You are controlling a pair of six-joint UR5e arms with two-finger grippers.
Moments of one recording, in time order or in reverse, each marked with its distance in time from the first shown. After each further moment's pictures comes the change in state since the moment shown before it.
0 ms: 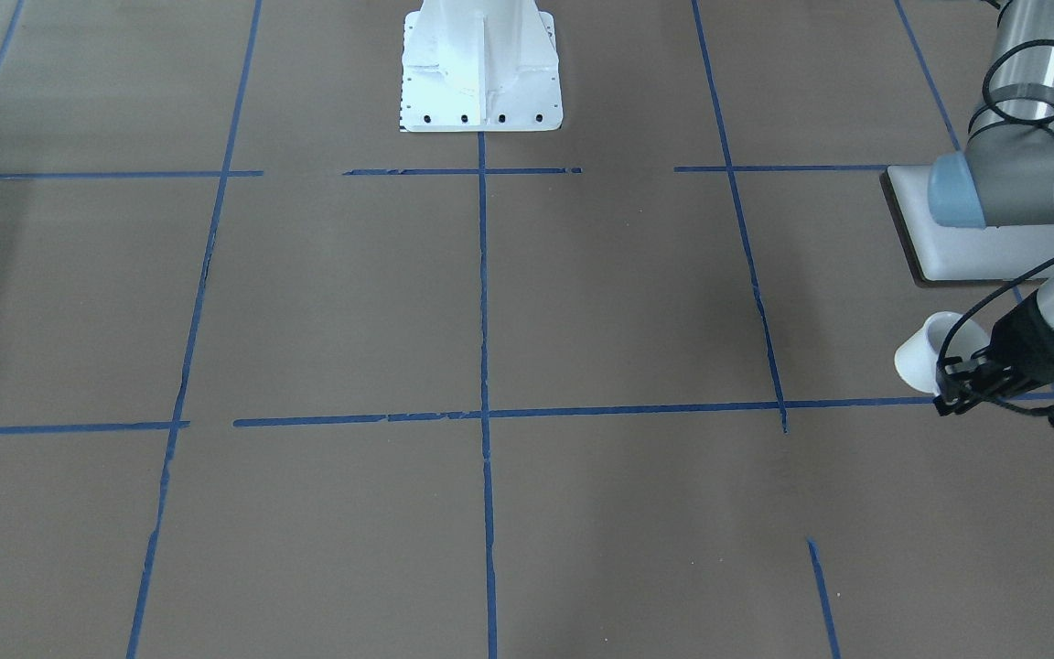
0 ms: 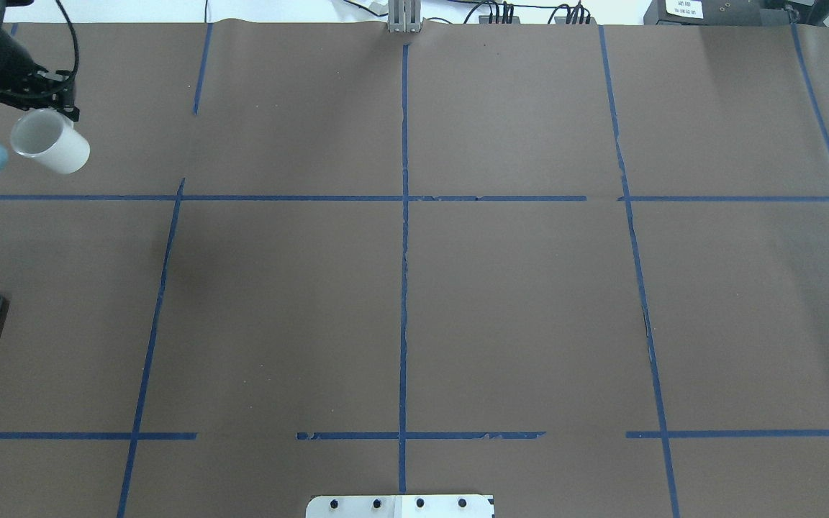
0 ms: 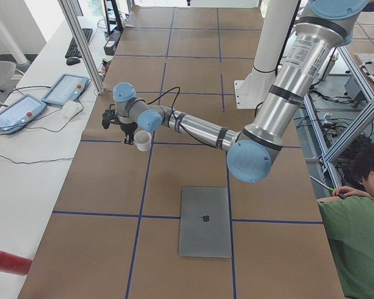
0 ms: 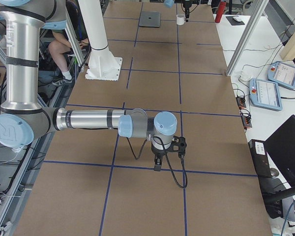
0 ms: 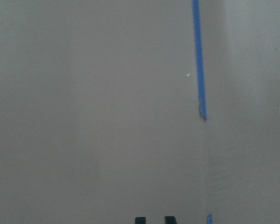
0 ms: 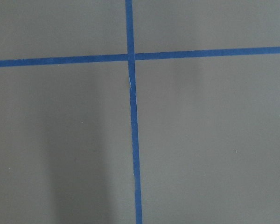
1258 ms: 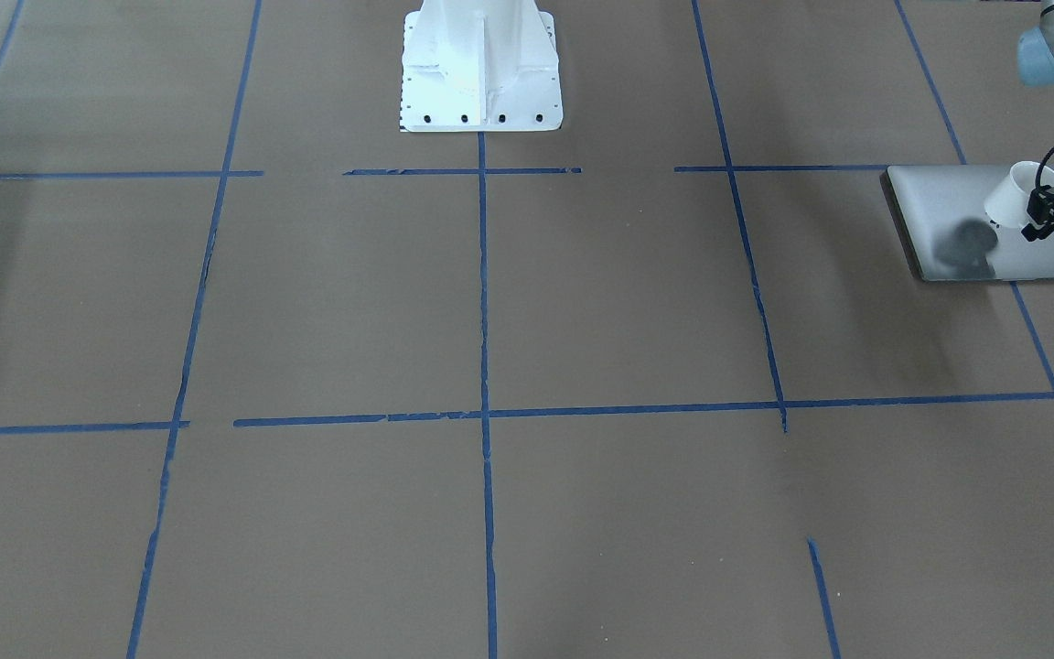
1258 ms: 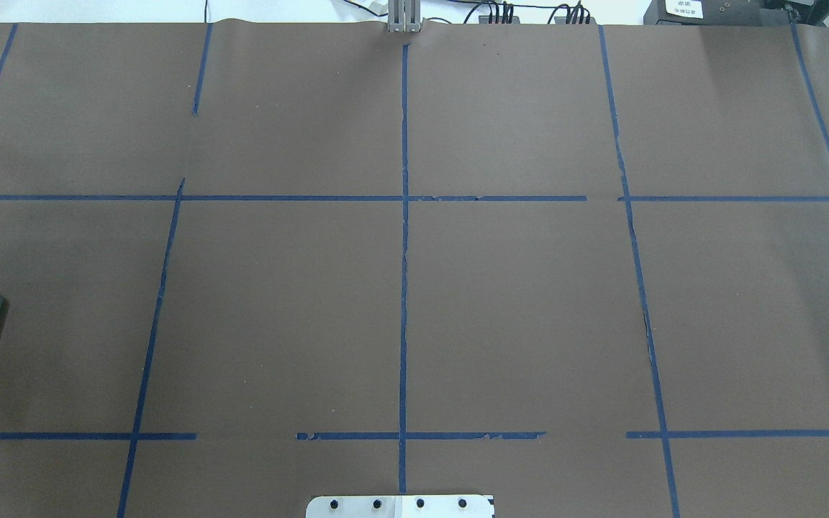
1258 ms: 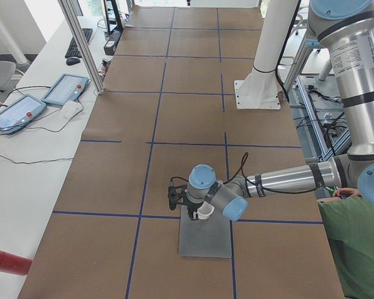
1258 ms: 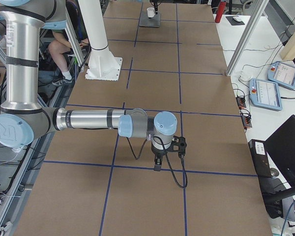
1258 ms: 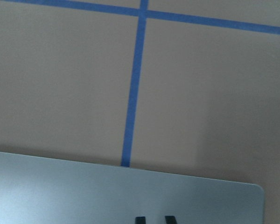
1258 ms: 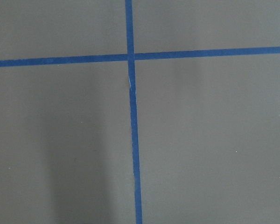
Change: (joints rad) left arm -0.014 0.636 0.002 -0.625 0.012 -0.111; right arm 0.000 0.000 0.000 0.000 0.000 0.000
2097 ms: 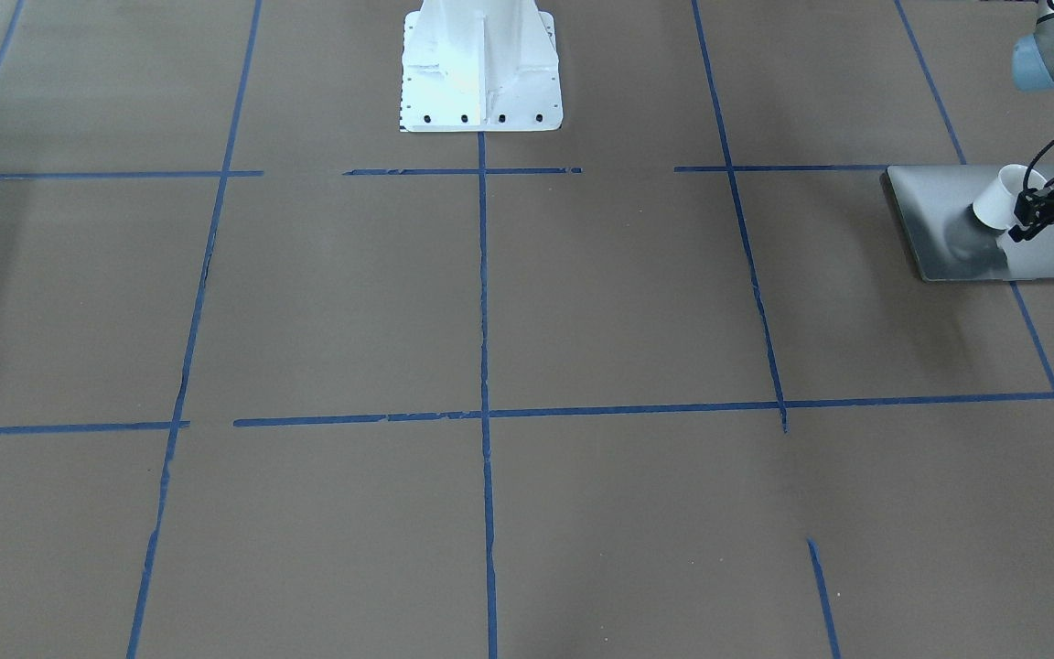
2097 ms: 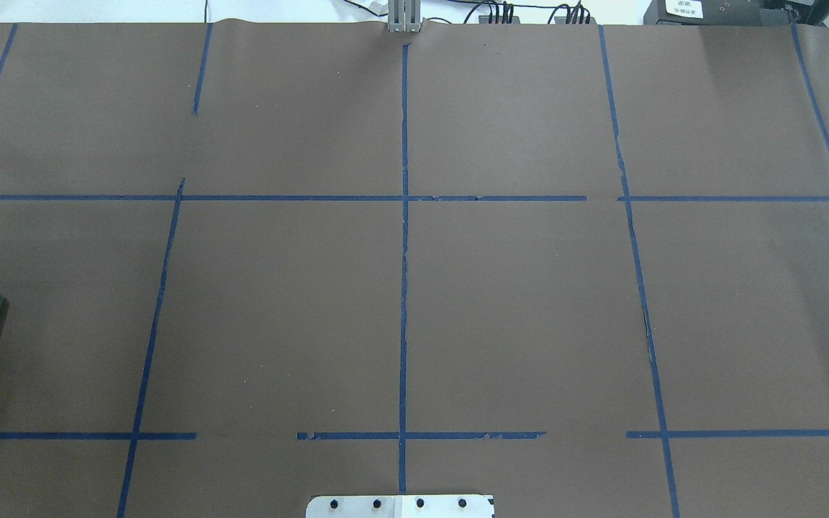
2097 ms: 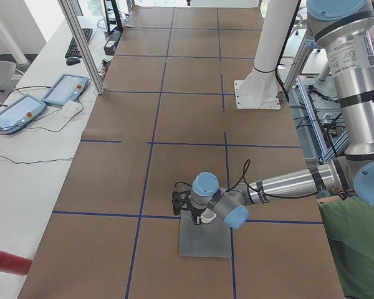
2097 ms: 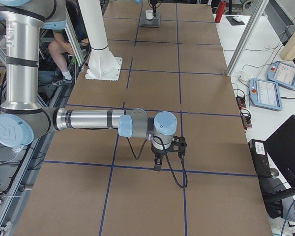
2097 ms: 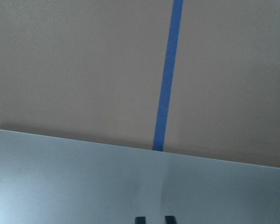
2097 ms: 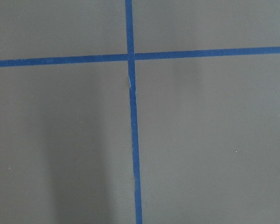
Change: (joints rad) left arm 0.055 -0.003 0.046 -0.053 0.001 -0.025; right arm 0.000 0.000 0.000 0.000 0.000 0.000
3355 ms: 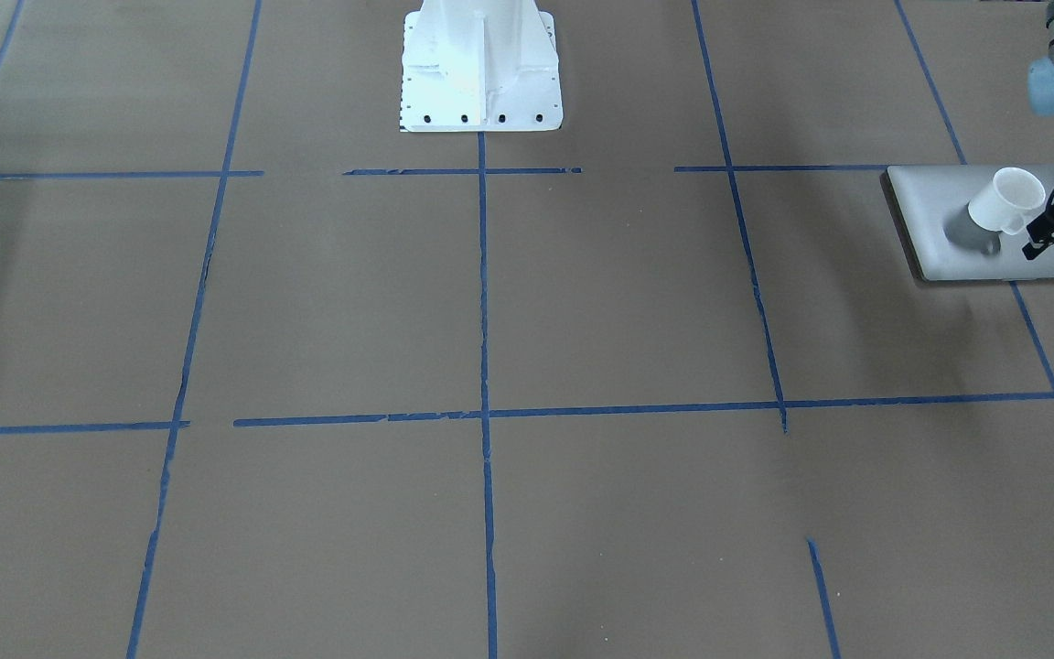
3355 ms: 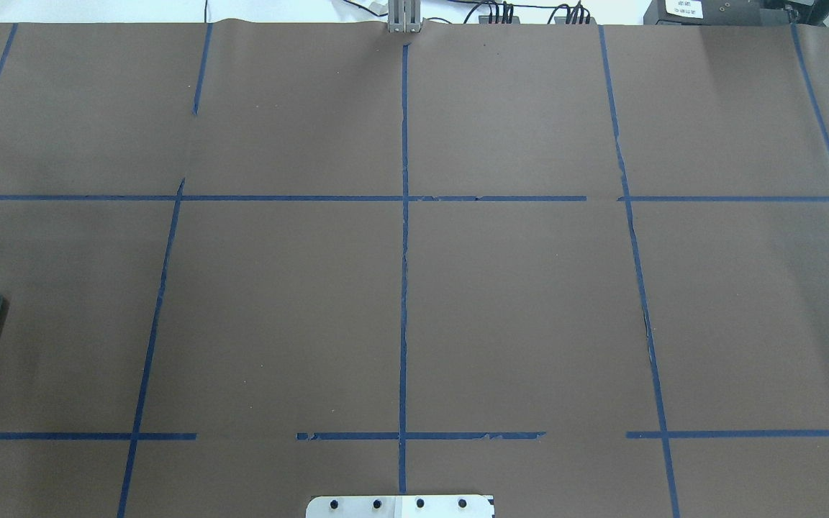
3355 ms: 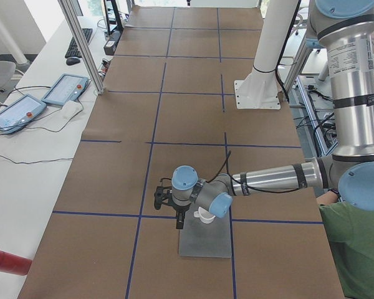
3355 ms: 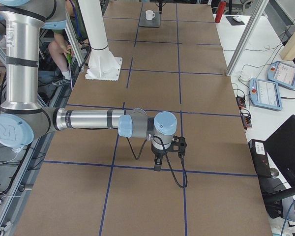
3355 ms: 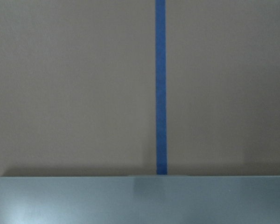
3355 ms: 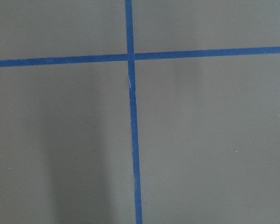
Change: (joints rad) left arm -0.145 -0.152 -0.024 0.359 -0.011 0.380; right arm 0.000 0.000 0.000 0.000 0.000 0.000
